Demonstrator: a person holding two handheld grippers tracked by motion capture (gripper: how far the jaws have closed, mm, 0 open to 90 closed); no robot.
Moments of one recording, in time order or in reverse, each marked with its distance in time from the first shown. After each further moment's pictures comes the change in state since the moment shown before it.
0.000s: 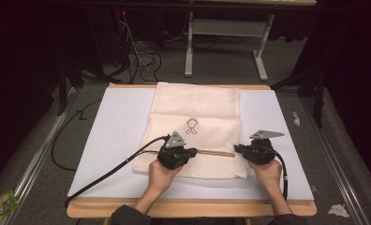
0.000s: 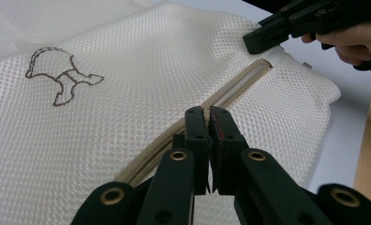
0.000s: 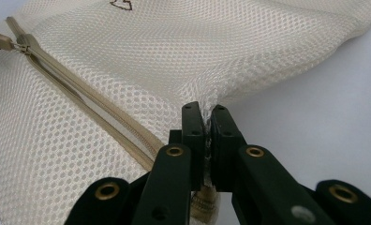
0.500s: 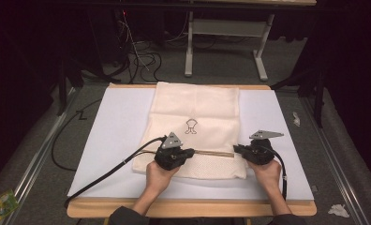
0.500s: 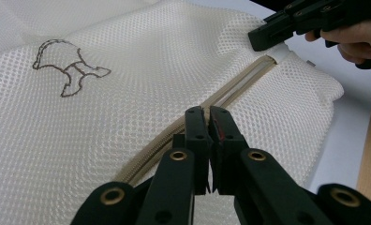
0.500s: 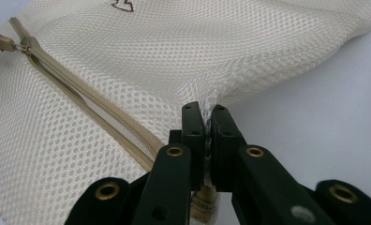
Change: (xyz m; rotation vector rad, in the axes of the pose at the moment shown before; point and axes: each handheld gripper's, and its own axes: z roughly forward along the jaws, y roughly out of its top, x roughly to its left) left arm 0.005 -0.007 -0.004 -0.004 0.008 -0.012; right arm 0.000 -0.001 0.003 -0.006 0.009 0.009
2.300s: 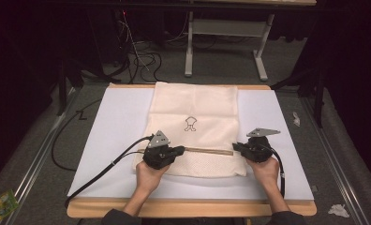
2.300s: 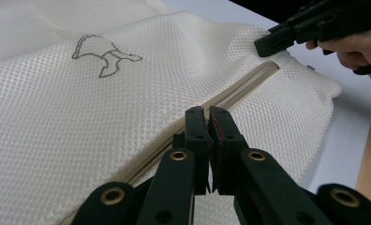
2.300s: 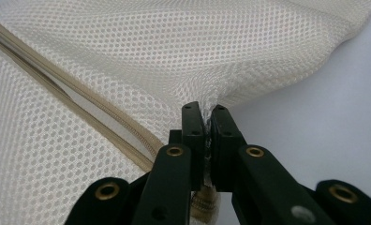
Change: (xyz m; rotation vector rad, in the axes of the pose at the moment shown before) left arm 0.014 -0.008 -0.027 -0.039 0.028 -0.026; right arm 0.001 0.008 0.005 0.027 -0.038 -0.033
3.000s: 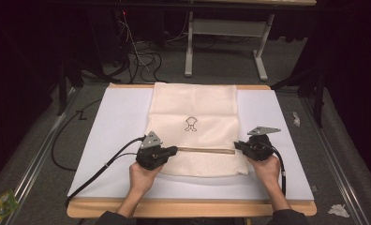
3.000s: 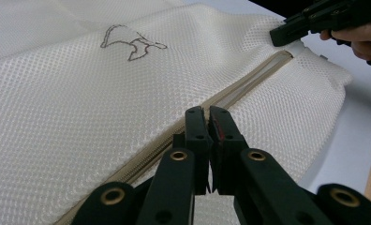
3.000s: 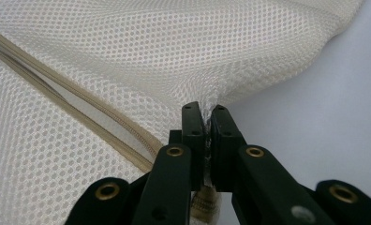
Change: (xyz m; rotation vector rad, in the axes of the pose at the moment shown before) left arm 0.014 -0.008 -0.013 -0.005 0.022 -0.032; right arm -0.005 0.003 0.000 0.005 -0.024 0.005
